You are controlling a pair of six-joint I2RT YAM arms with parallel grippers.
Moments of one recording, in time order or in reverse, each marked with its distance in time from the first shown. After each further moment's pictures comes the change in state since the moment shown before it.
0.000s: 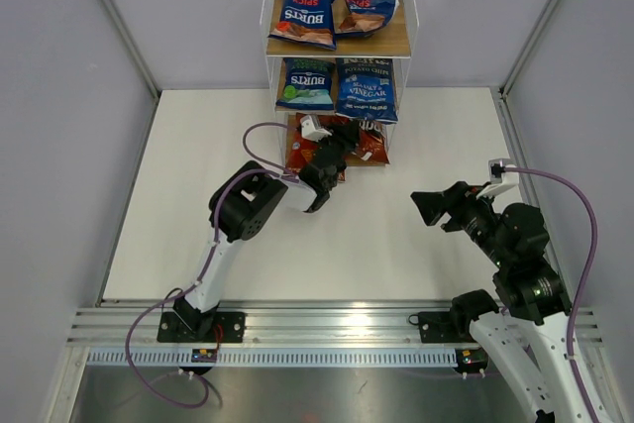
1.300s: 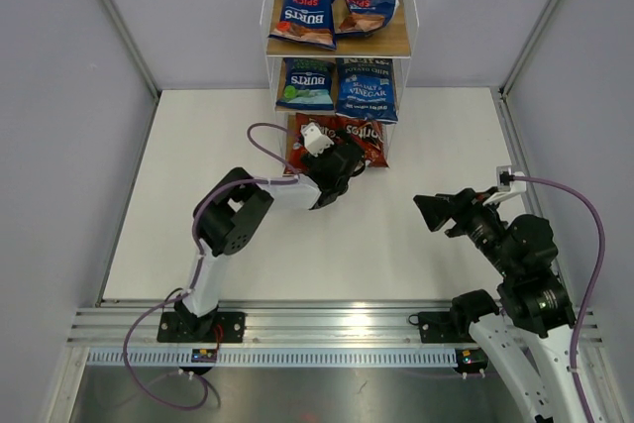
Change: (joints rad) left arm -0.089 -0.171 0.036 -0.801 -0.294 -0.215; right arm 0.000 -0.069 -0.006 0.007 -0.017 0.022
